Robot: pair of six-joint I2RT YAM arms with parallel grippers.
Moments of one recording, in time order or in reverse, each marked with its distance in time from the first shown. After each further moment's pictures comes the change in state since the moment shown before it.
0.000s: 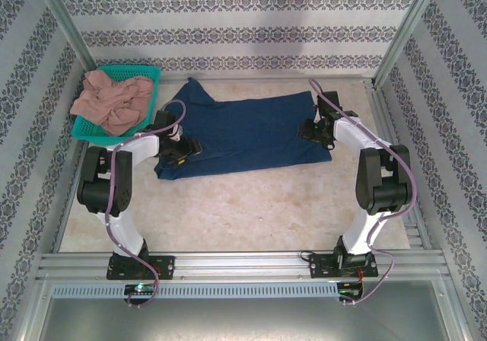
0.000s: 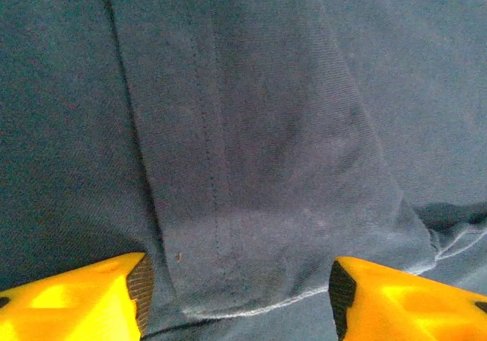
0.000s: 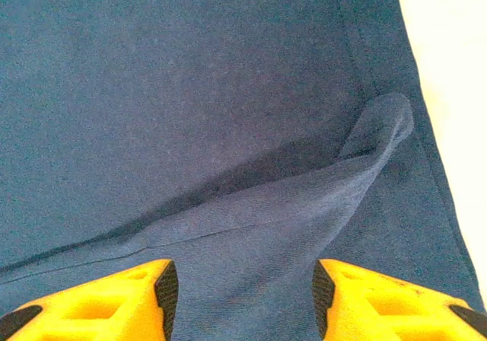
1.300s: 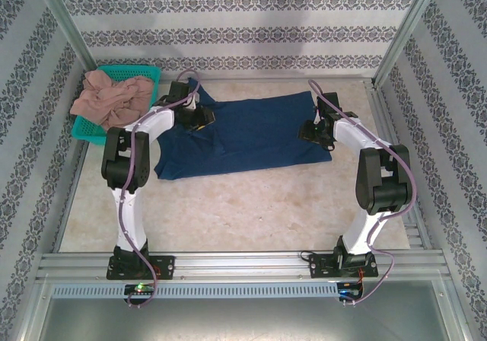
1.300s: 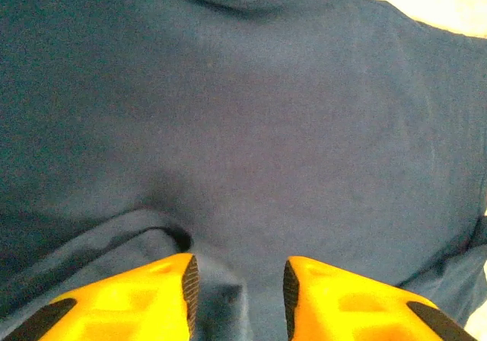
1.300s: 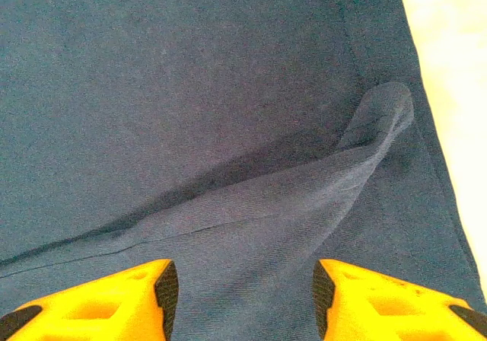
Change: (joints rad) left arm -0.042 0.317 0.525 -0.022 0.074 0.025; right arm 0.000 0.000 -0.010 -0.001 0.000 -0.001
